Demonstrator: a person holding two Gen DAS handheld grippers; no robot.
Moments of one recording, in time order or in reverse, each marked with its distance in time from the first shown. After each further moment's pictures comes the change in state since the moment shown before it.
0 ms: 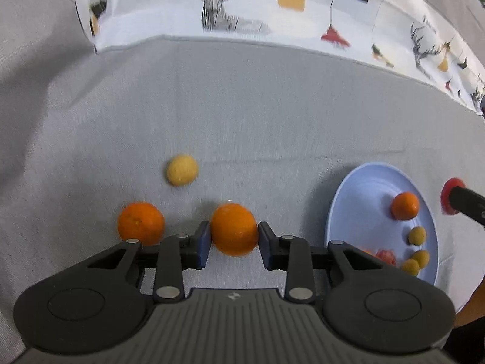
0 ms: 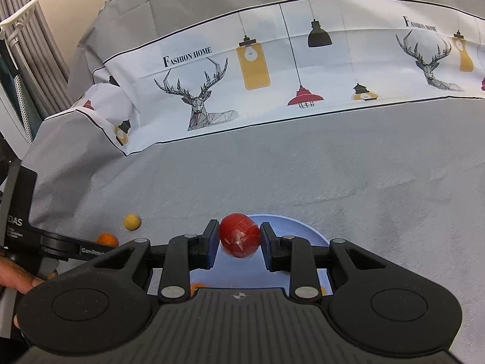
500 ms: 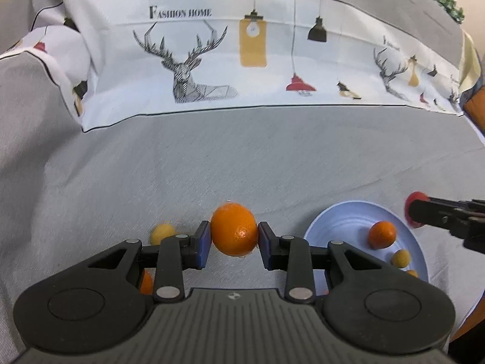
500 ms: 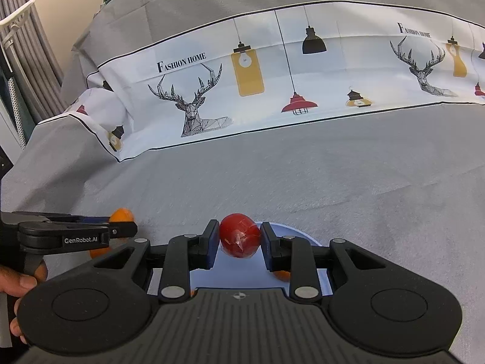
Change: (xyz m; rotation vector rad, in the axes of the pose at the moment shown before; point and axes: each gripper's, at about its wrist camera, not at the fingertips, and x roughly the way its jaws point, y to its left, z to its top) left arm -0.025 -0.036 0.004 0.125 -0.230 -0.007; right arm 0.003 0.002 0.002 -0.001 -0.020 -0.034
